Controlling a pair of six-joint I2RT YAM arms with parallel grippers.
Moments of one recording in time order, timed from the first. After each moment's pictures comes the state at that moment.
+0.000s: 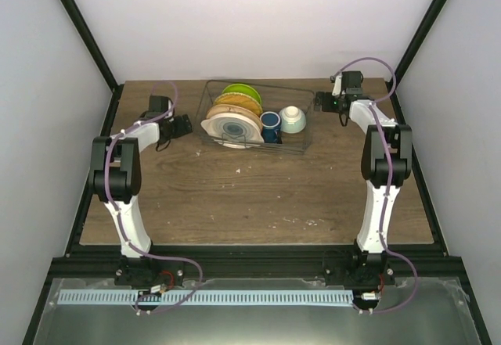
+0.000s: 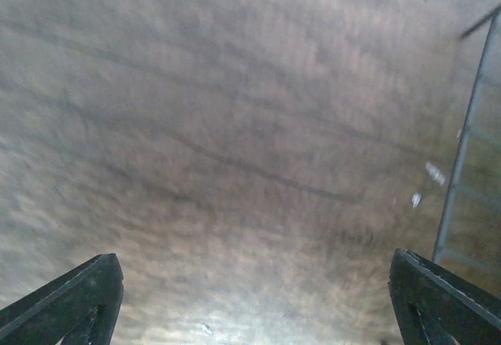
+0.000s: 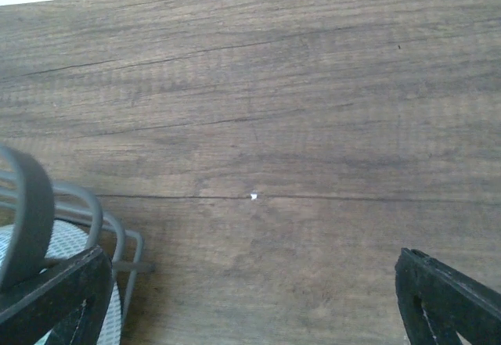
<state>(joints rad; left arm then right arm) -0.04 1.98 1.32 -0.26 0.12 -0.40 0.01 2.15 1.67 -0.29 -0.17 0.07</state>
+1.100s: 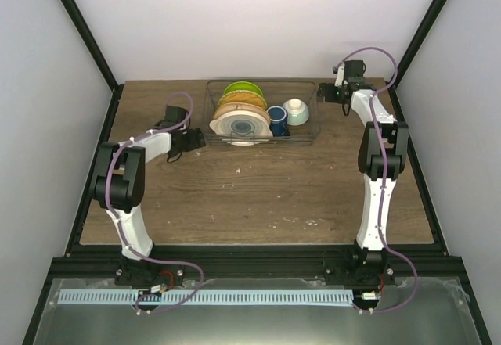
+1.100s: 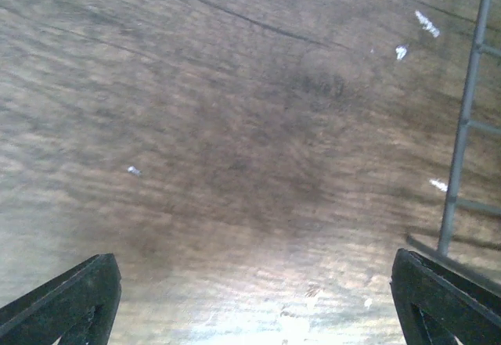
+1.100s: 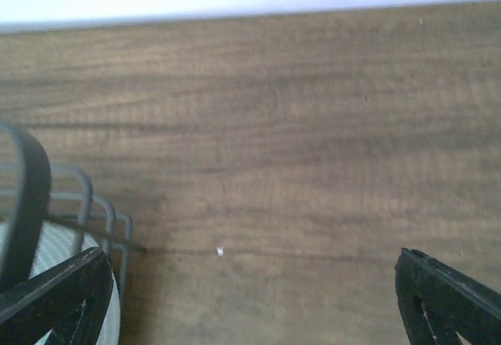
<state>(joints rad) -0.17 1.90 1.16 -0.28 0.06 -0.46 0.00 2.32 1.99 -0.45 -0.16 0.03</state>
